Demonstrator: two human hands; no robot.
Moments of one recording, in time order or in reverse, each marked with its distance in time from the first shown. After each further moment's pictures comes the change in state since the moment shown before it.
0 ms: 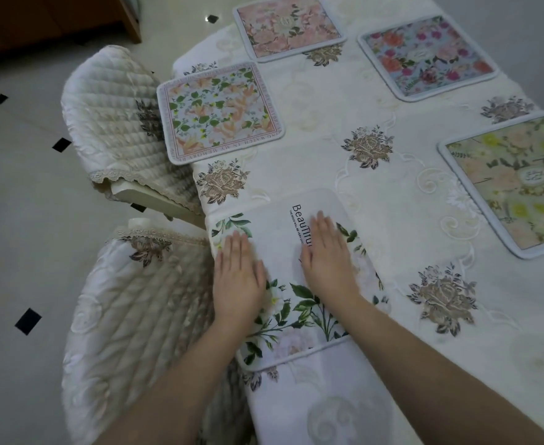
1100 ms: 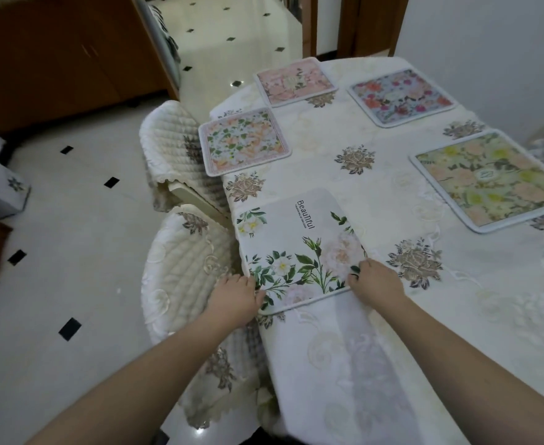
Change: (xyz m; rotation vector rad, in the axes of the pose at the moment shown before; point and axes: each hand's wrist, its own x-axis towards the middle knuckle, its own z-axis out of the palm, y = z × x) left_hand -0.111 -0.024 -0.078 0.450 -0.451 0.202; right_hand -0.123 0.051 -0.087 -0.195 -0.401 0.223
